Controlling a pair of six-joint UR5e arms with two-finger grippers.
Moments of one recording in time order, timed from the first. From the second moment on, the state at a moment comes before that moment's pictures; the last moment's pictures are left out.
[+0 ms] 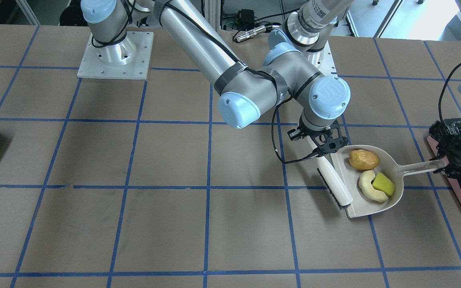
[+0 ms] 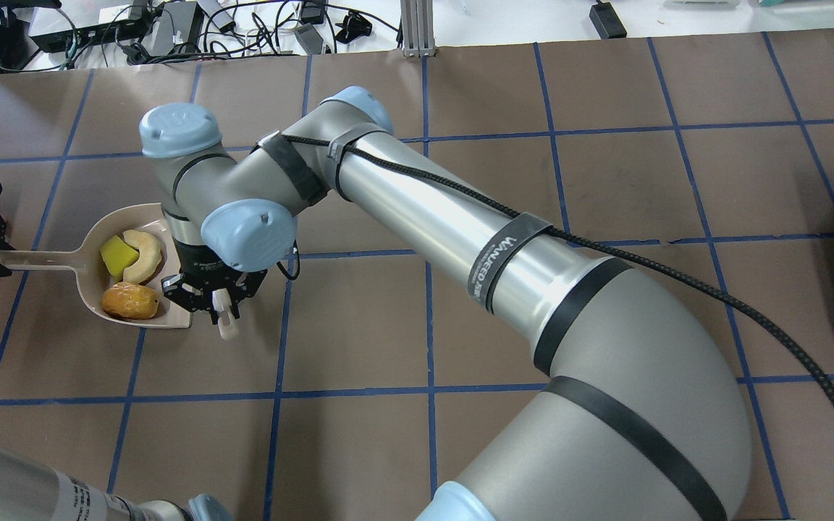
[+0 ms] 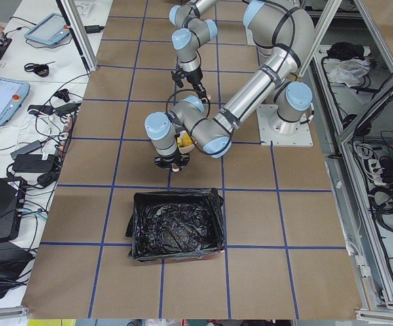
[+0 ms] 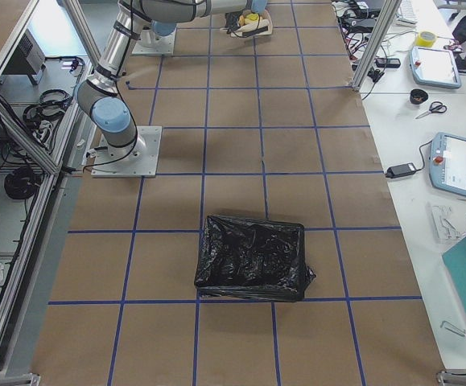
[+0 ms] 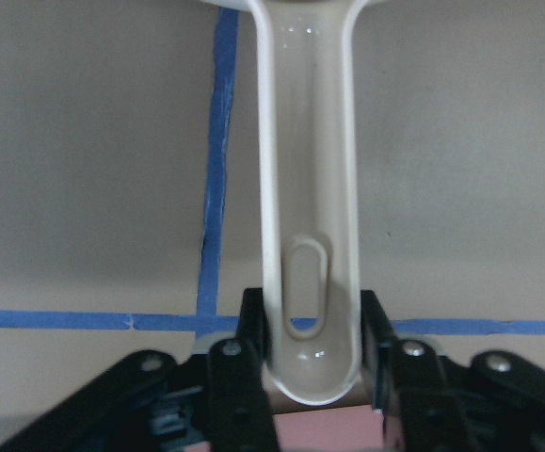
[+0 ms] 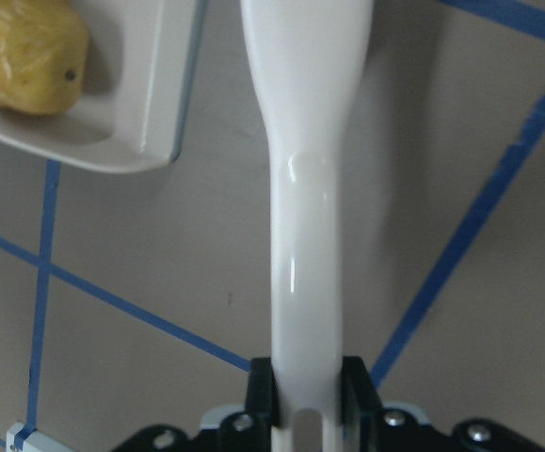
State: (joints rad) left arm -0.86 -1.99 -1.64 -1.19 1.65 2.19; right arm 2.26 -0.80 1.04 -1.66 -1.21 0.32
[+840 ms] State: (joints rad) left arm -0.81 -1.93 -1.40 -1.50 1.64 2.22; right arm 1.87 -1.14 1.41 -1.57 -1.27 0.32
